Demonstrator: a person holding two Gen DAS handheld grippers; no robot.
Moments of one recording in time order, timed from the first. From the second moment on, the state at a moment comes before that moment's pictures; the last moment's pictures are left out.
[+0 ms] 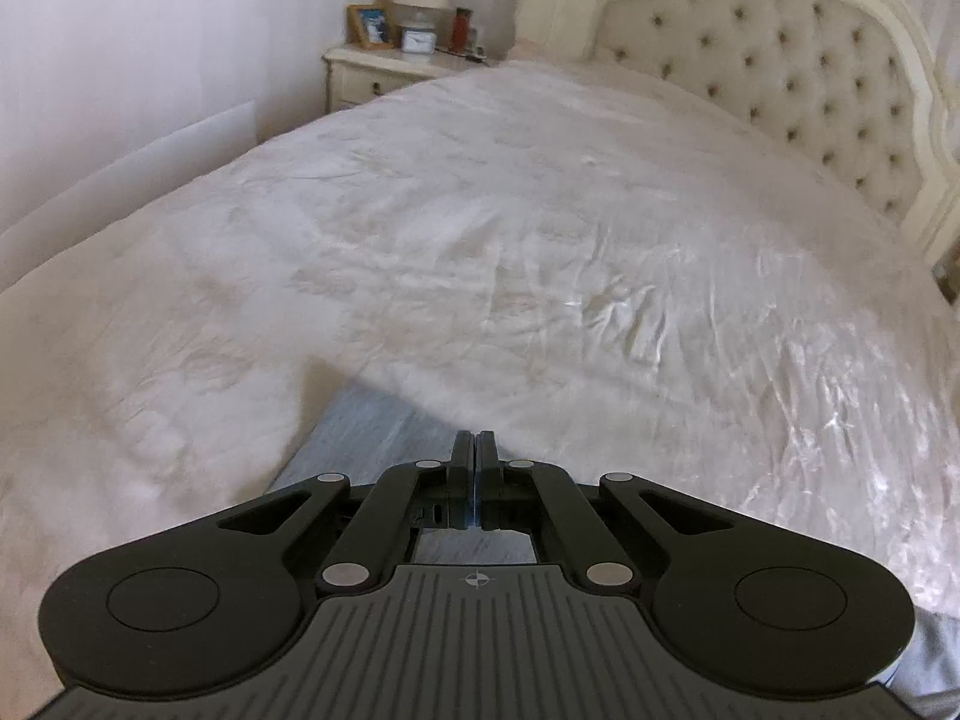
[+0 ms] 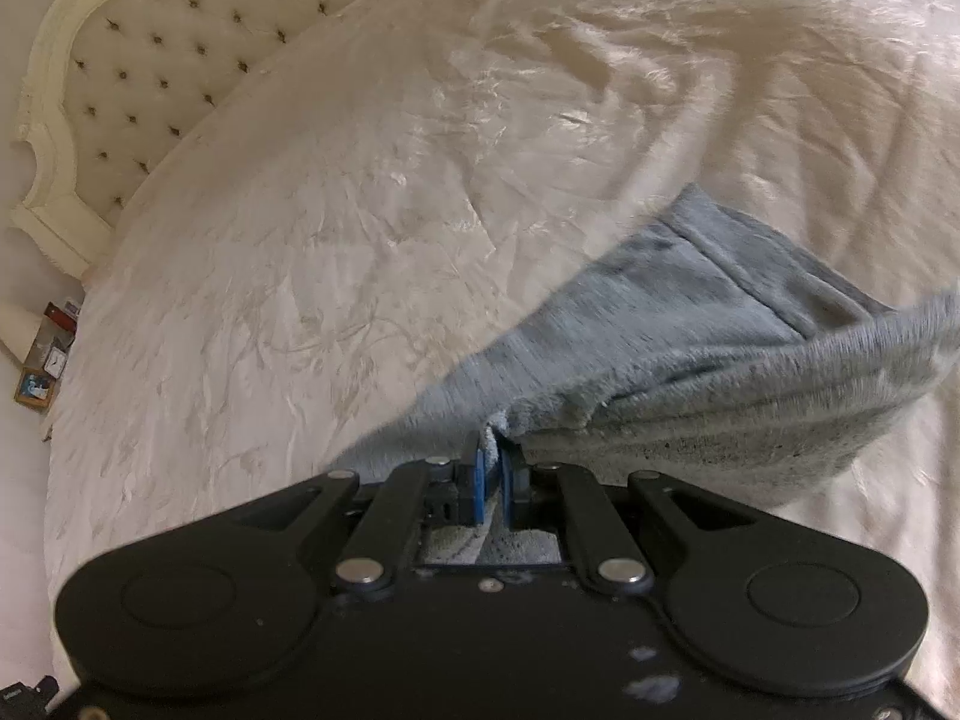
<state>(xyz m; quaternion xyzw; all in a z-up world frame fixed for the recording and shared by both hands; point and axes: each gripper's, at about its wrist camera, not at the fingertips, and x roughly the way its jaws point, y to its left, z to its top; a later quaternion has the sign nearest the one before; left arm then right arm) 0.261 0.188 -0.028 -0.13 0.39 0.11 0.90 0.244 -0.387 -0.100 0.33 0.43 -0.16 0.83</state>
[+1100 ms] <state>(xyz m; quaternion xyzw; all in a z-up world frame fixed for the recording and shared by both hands) 0.220 0.256 -0.118 -0.06 0.53 -0.03 0.85 0.281 -0.133 -0.107 0.03 0.50 0.24 0.83</state>
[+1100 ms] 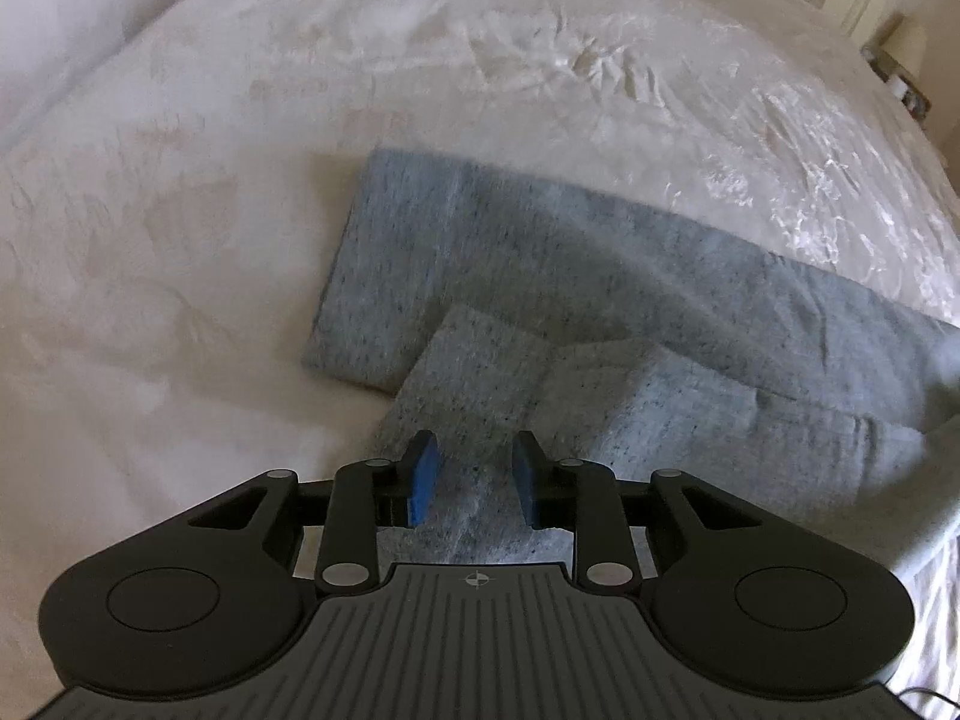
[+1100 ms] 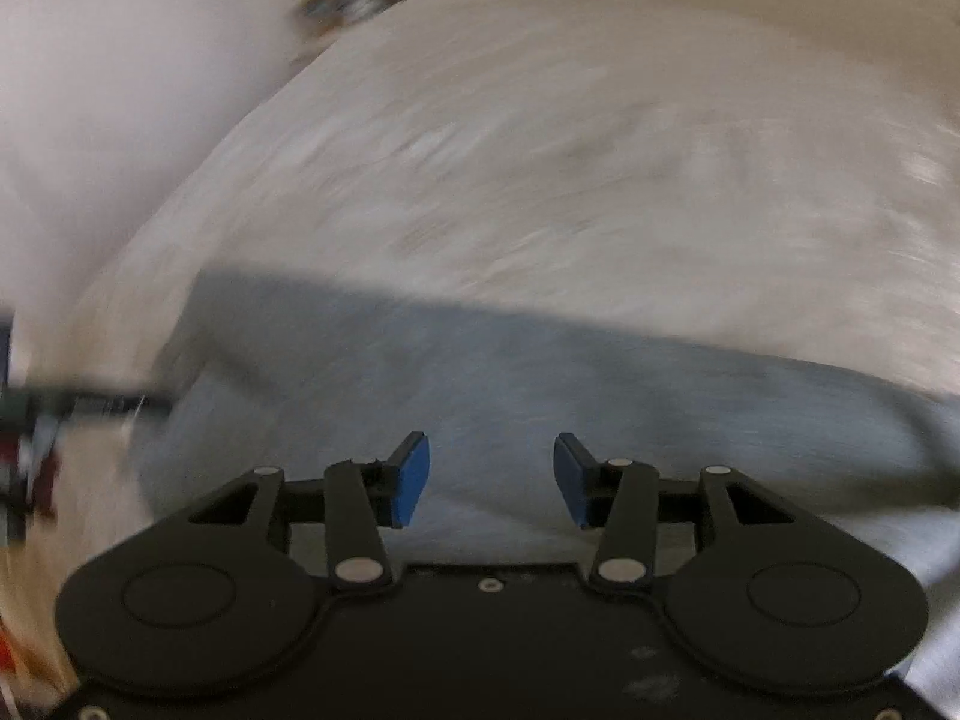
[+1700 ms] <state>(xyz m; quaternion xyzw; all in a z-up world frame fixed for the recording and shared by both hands) 0.225 0.259 -0.093 -0.01 0.49 -0.14 0.86 0.256 -0.070 -0.115 -0.13 0.49 0.32 0.80</state>
